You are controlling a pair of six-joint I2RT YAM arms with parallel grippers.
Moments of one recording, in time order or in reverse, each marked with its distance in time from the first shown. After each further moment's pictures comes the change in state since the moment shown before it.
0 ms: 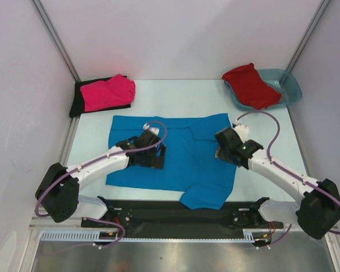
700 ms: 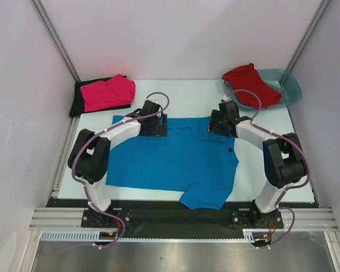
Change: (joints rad) left arm 0.242 0.452 0.435 0.169 -0.005 0.102; right arm -0.332 0.533 0.267 0.513 -0.425 -0.378
